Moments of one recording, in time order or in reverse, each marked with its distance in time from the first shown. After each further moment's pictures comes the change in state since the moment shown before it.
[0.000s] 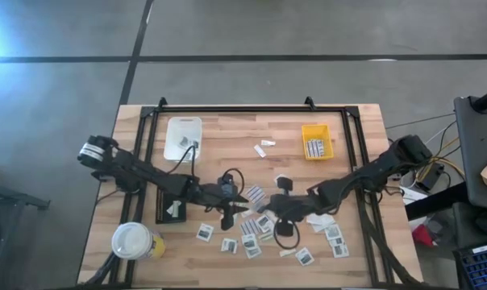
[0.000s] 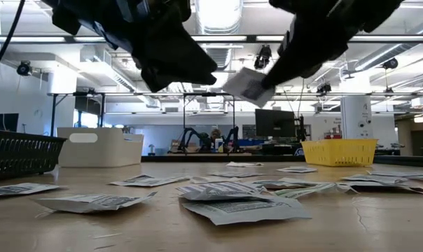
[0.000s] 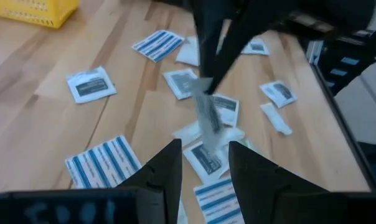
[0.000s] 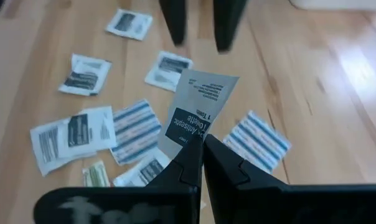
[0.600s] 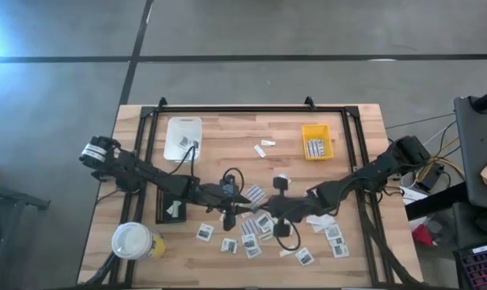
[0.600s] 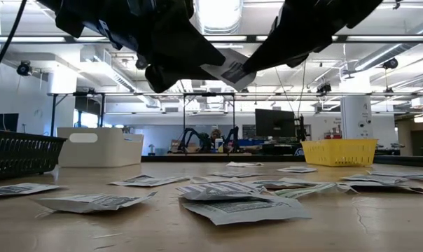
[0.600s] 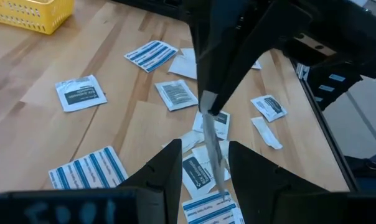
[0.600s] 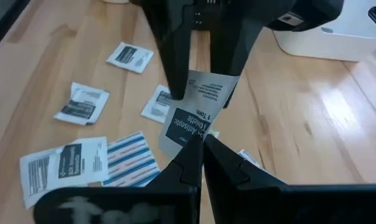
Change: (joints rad) left arm 0.001 0.022 0.000 0.077 0.008 -0.033; right arm 0.005 0.019 0.000 0.131 0.055 -0.114
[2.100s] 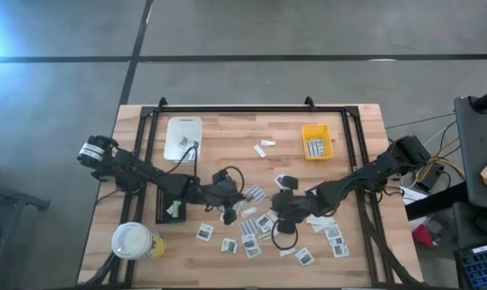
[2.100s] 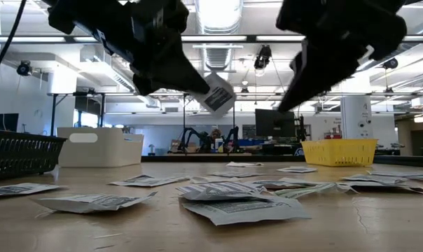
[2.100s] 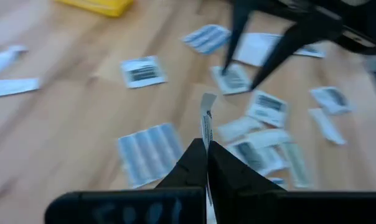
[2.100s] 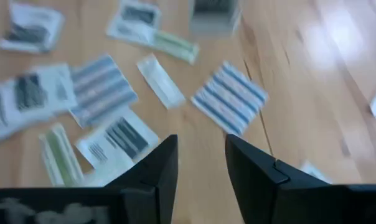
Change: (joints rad) left arm 0.011 -0.039 0.001 -0.187 -0.183 -0.054; right arm -0.002 -0.001 -0.002 -0.305 -0.003 0.231
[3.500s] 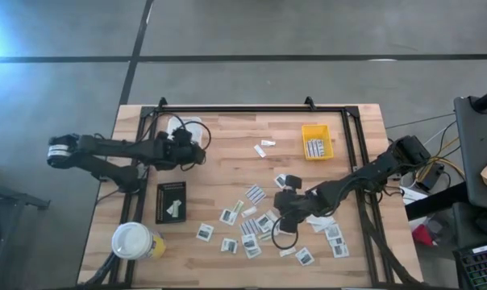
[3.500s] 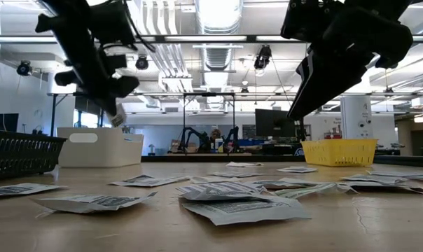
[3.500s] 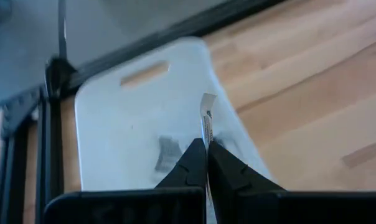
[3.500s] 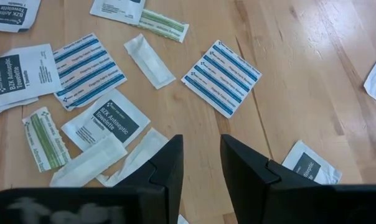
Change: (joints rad) left arm 0.411 -0.370 -0.119 -0.868 -0.418 -0.409; right arm 0.000 -0.001 -0.001 -0.057 0.000 0.035
